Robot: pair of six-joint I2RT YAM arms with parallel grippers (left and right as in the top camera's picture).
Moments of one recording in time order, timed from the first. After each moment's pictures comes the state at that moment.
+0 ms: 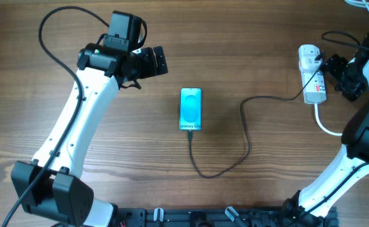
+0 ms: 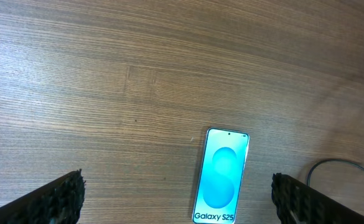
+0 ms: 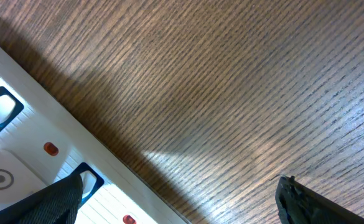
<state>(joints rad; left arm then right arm) -0.28 1.66 1.53 -0.94 0.04 -0.46 -0.46 2.17 1.62 -0.79 -0.05 0.36</state>
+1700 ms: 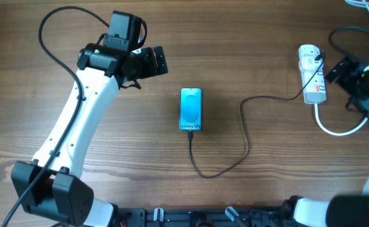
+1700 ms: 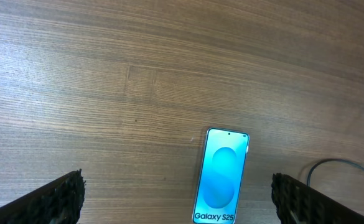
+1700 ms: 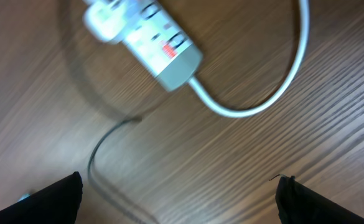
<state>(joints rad) -0.28 1.66 1.53 -0.94 0.04 -0.46 -0.35 1.50 1.55 -1.30 -0.01 0.41</state>
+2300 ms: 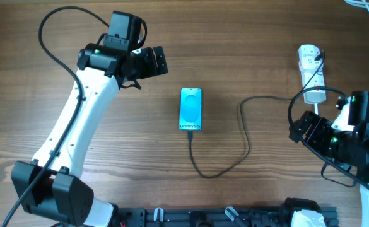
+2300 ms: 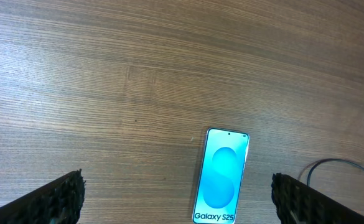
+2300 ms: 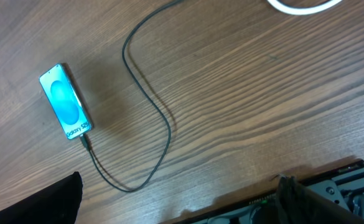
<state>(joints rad) -0.28 1.66 1.53 -0.94 0.04 -0.46 -0.11 0.99 1.31 -1.51 -0.12 0.44</state>
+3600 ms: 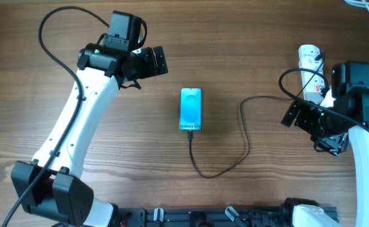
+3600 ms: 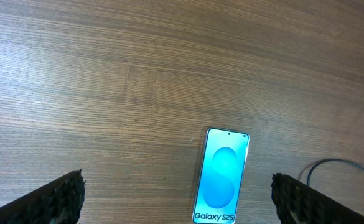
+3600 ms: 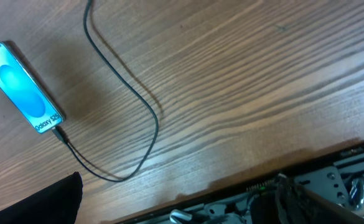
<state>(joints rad) -0.28 1.66 1.53 -0.94 0.04 -0.46 -0.11 1.26 1.30 -1.50 -0.13 0.44</state>
